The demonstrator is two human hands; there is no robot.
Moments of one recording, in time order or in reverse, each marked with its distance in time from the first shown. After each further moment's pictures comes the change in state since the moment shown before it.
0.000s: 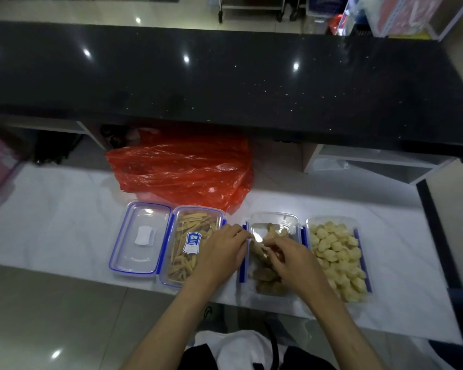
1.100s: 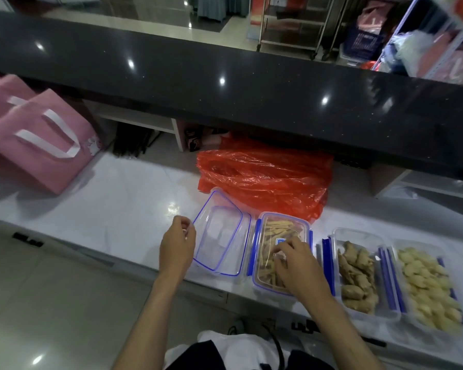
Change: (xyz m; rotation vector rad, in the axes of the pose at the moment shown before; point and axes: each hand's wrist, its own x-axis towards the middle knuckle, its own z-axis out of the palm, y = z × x) left_hand -0.137 -0.230 -0.124 -0.352 0.398 -0.795; right_hand 0.037 -0.173 0.120 -0.151 0.054 -0.085
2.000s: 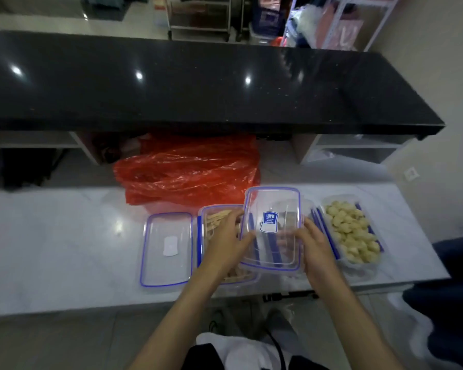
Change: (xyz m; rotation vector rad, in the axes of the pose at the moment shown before) left_hand -0.068 0.145 0.120 -0.199 -0.722 0.331; right_hand -0.053 0.063 -0.071 1.298 0.383 0.679
